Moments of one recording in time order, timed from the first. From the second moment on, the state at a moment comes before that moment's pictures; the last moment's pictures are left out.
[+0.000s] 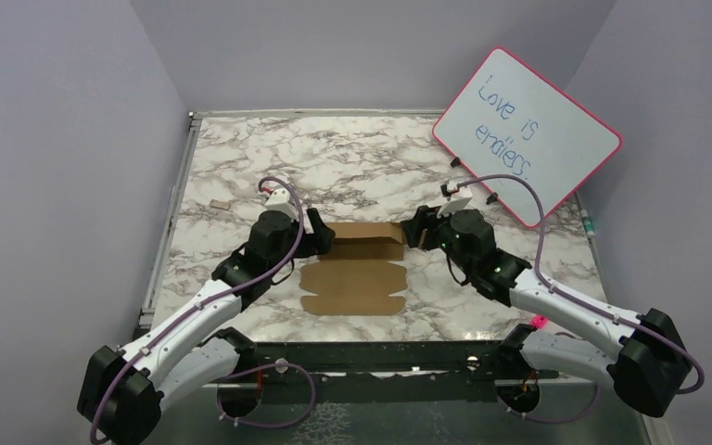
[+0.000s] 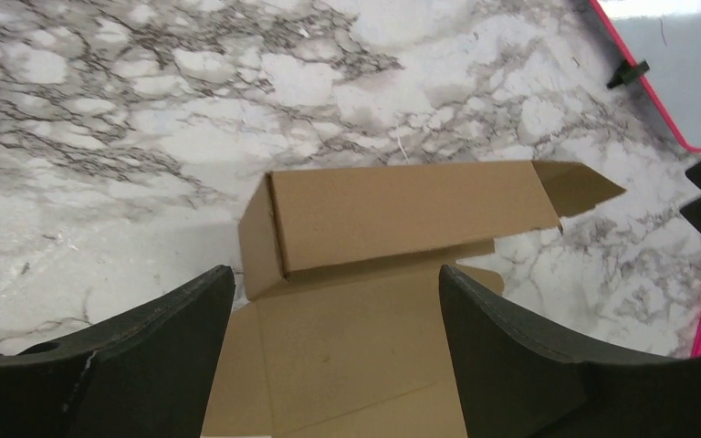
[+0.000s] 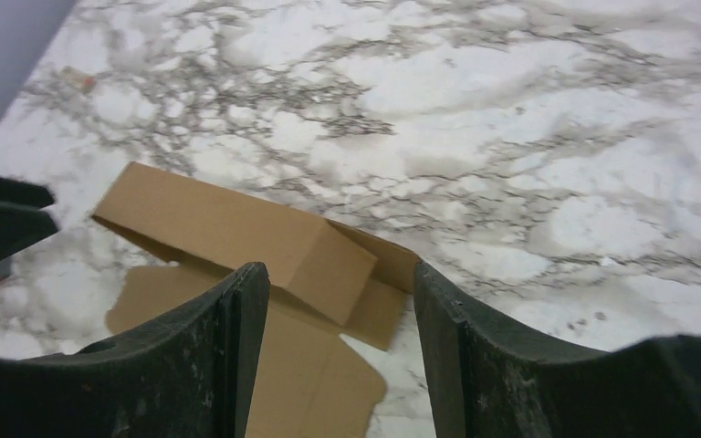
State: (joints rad) left arm -0.55 0.91 0.53 -0.07 -0.11 -0.56; right arm 0.76 1.05 0.59 0.16 0.24 0.38
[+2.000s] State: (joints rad) left arm -1.11 1.73 0.83 0.24 -0.64 -0.22; right arm 0.55 1.16 0.39 0.40 -0.19 0.10
